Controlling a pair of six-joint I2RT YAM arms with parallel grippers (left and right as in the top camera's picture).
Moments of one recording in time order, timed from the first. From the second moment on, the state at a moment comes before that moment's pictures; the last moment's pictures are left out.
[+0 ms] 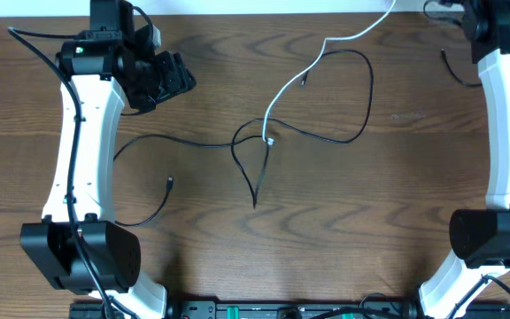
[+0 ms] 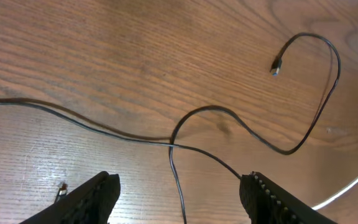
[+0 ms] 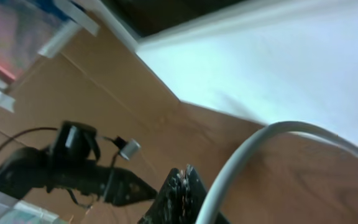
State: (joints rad) left arm 0.02 1.78 1.79 -1.16 0.33 -0.32; right arm 0.02 1.91 2.18 -0.54 -0.98 0.44
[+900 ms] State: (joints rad) left arm -0.17 1.75 1.65 -1.25 0.57 -0.06; right arm 0.05 1.91 2.18 -0.70 -0.87 0.26
